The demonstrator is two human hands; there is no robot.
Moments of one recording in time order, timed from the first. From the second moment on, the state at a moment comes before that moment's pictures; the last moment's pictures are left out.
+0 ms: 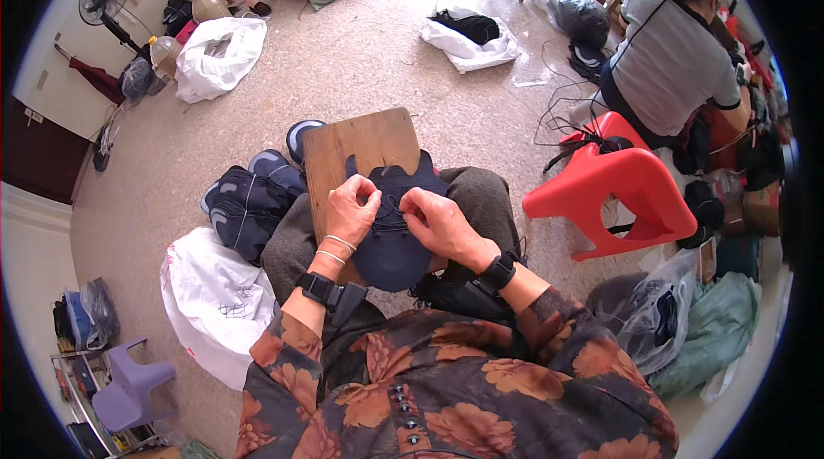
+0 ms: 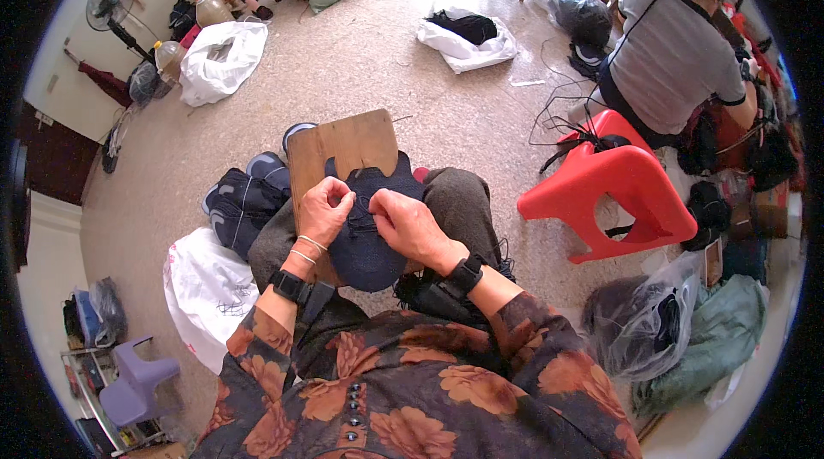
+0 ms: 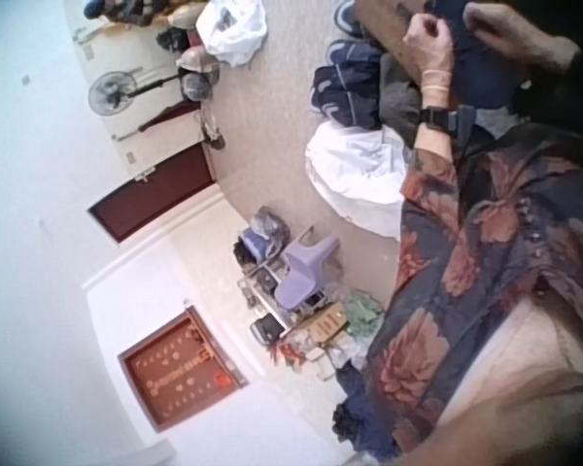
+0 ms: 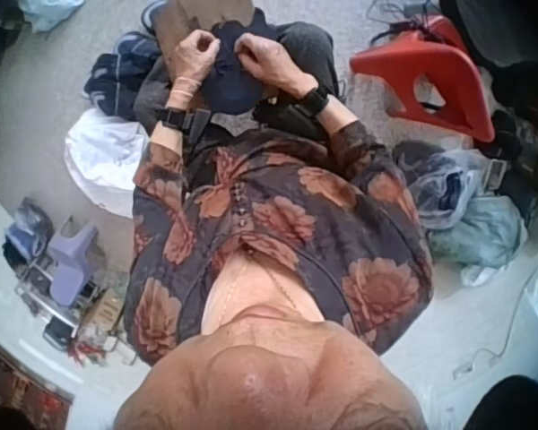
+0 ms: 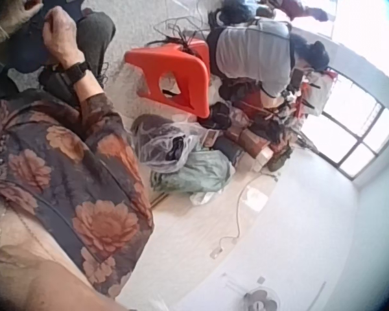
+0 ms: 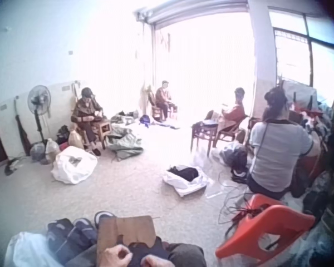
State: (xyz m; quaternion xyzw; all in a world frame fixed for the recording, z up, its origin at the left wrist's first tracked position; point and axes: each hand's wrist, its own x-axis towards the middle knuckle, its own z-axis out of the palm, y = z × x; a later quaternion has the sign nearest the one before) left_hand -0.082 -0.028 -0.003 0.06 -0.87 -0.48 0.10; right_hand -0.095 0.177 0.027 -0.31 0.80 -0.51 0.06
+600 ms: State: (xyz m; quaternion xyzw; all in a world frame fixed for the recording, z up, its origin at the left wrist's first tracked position) left_hand -0.069 -0.026 0.011 -0.10 -0.82 -0.56 0.06; right_hand -0.129 0.162 0.000 -0.13 0.76 -0.63 0.08
